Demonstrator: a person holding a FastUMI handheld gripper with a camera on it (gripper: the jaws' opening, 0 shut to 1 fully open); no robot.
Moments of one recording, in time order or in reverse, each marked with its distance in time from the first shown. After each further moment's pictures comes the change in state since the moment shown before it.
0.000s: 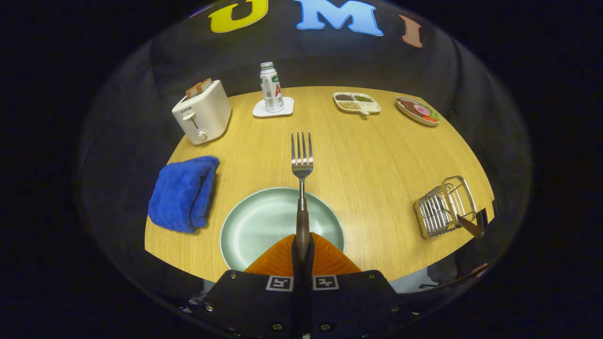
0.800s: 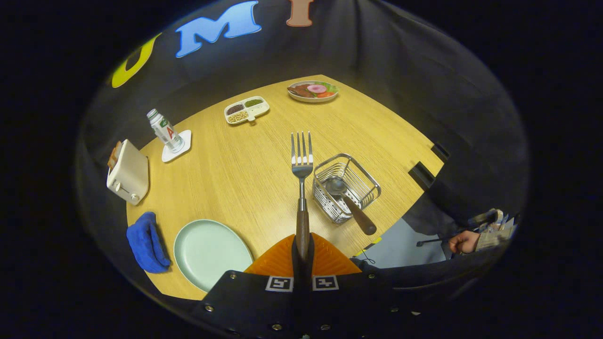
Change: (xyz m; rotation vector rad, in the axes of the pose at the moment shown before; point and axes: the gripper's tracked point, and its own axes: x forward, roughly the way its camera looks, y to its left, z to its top) arm -0.040 -0.143 -0.015 0.426 0.068 -0.284
